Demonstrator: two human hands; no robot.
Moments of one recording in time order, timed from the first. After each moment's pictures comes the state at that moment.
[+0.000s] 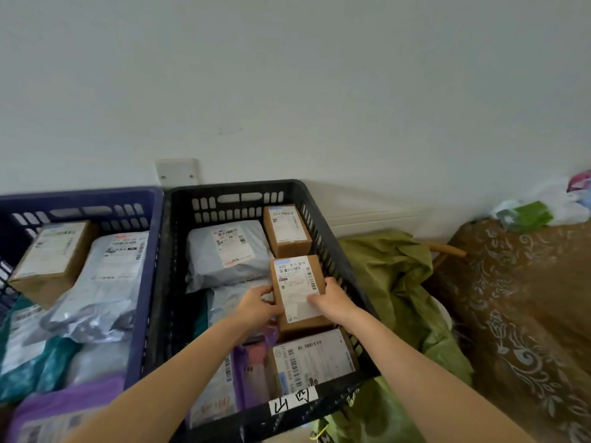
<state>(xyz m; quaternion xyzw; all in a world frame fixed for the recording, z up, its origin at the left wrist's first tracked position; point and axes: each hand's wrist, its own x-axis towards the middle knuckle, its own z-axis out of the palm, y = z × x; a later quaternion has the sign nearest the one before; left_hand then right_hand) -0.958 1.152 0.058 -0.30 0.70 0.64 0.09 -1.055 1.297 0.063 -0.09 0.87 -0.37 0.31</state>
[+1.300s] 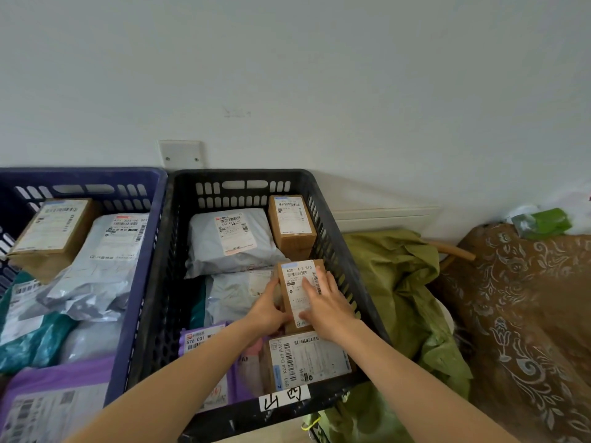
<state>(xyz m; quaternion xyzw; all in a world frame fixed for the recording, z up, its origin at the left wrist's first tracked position) -0.964 1.175 0.027 -0.28 0.74 0.61 0.08 -1.040 1.298 0.048 -0.31 0.93 -0.01 0.21</state>
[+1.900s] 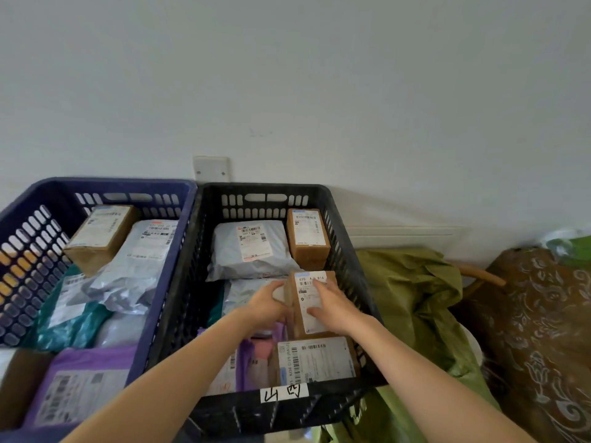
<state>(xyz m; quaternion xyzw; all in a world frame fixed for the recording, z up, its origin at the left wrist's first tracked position) -0.954 1.161 0.057 -0.31 0.71 0.62 0.08 -1.057 1.294 0.062 -0.31 0.89 -0.17 0.27</state>
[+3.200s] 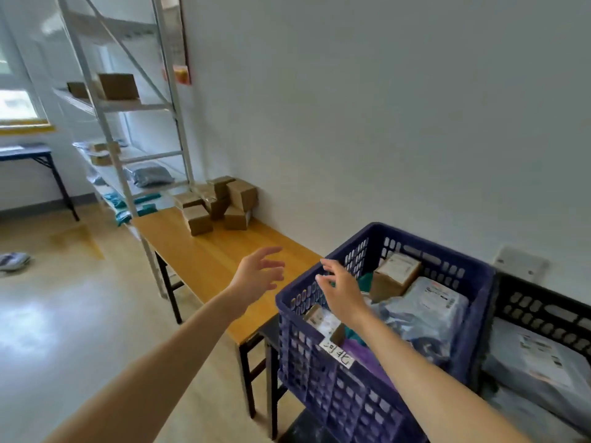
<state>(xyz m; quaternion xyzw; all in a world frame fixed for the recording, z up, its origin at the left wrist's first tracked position) -0.506 0.999 0.184 -0.52 0.56 0.50 -0.41 -0.694 1.014 0.152 -0.65 0.61 -0.38 0.27</state>
